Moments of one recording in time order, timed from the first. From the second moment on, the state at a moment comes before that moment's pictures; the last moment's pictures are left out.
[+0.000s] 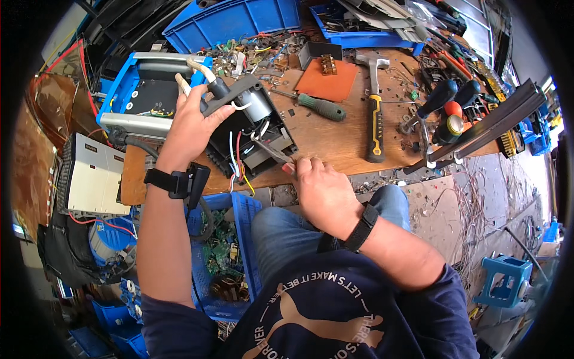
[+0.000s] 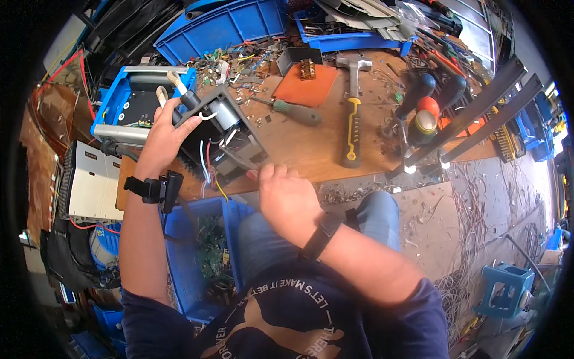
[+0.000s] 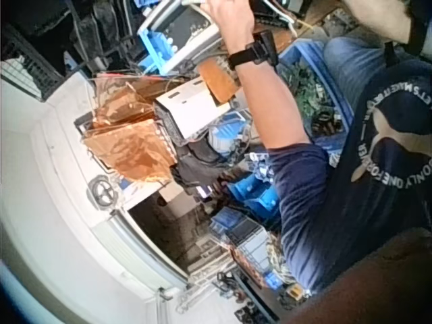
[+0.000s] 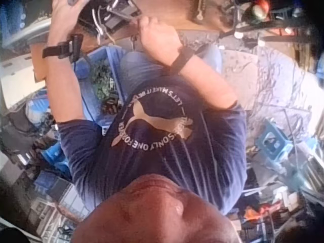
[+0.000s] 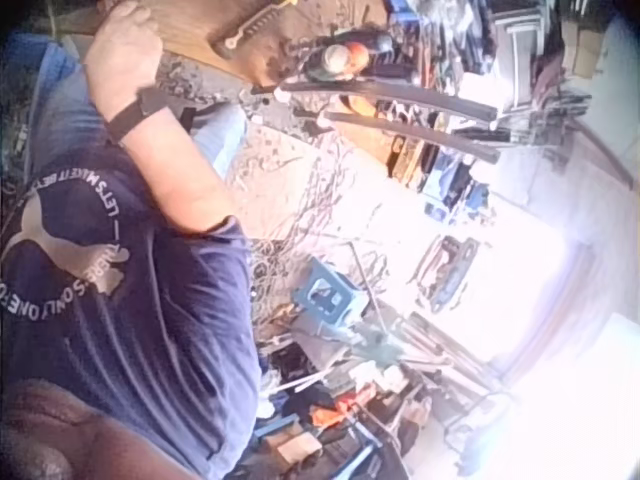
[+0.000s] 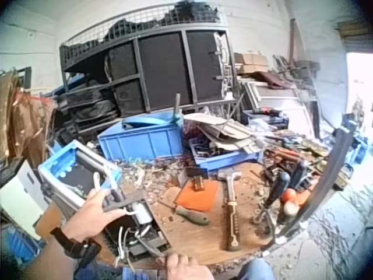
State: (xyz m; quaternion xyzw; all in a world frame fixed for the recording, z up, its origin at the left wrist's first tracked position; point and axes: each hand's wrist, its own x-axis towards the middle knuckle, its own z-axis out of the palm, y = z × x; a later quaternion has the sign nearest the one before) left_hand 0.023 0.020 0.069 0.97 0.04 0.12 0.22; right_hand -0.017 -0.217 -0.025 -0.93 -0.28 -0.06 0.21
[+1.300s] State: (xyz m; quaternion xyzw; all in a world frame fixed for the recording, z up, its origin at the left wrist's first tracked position) left_hand 0.029 0.026 0.070 0.97 0.05 0.11 0.20; right_hand -0.016 -0.199 0.029 -0.95 -0.27 -0.15 -0.11
